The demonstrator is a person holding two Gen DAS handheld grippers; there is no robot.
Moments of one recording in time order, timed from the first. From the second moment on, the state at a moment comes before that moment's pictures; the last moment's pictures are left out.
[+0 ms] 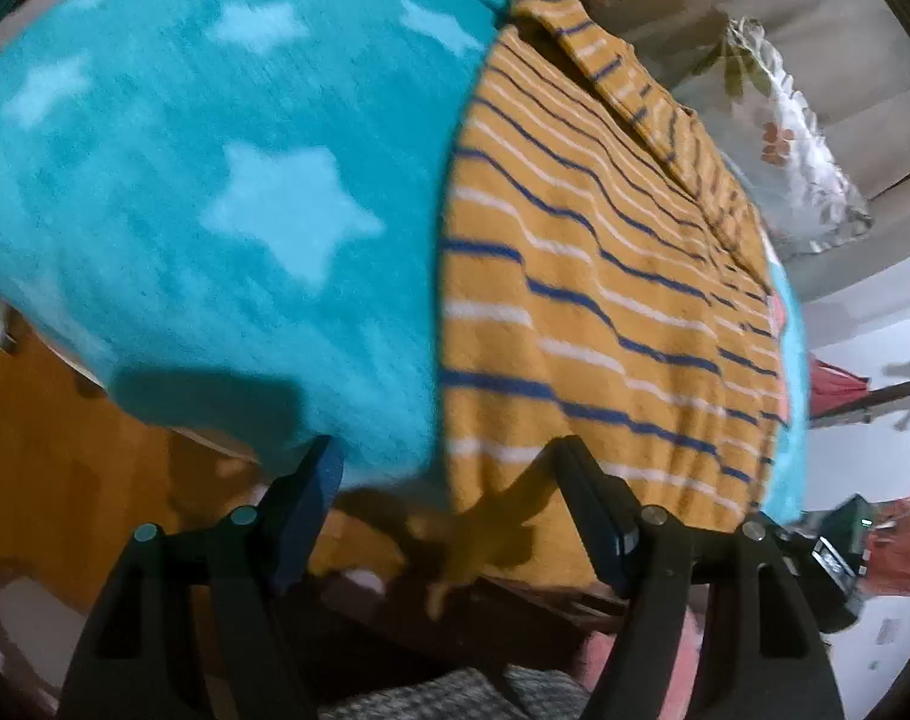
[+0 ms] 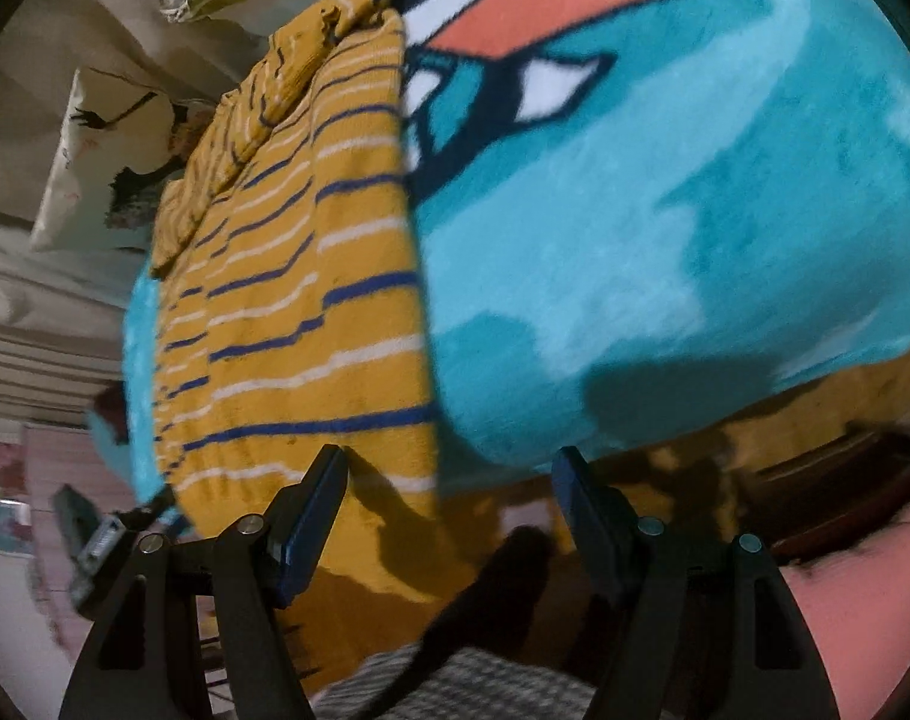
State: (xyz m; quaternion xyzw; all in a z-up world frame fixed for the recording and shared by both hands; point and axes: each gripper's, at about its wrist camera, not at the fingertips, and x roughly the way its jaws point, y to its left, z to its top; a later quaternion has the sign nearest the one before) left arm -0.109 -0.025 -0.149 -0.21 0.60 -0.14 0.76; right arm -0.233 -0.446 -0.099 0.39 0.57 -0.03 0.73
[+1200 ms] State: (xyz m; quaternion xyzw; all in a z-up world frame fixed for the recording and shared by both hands) left arm -0.170 -0.035 -0.085 -0.16 0.58 -0.18 0.78; right arm -0.265 -0.417 -0.050 0.41 0.54 0.09 0.73
